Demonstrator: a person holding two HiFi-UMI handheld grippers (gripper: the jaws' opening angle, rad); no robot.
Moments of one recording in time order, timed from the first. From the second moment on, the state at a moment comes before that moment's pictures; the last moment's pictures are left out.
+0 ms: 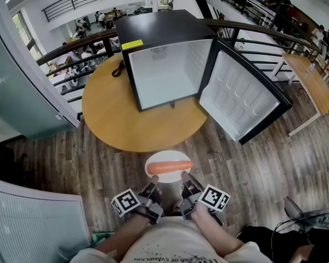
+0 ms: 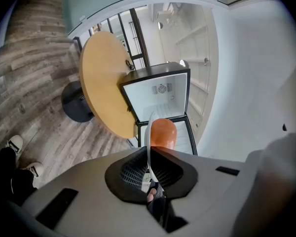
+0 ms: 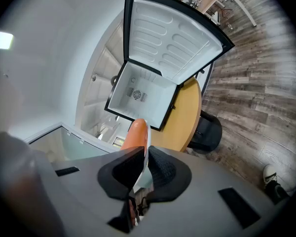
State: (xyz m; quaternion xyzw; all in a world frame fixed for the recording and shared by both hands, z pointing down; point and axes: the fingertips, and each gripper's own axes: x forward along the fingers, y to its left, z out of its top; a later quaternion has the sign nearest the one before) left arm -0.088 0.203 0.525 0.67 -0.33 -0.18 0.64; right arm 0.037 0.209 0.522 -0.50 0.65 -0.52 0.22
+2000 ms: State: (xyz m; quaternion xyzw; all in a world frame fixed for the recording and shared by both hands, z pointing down) left arm -0.146 0.197 0.539 0.67 -0.29 -0.15 0.67; right arm -0.022 0.214 0.531 -0.54 0.62 -0.52 0.24
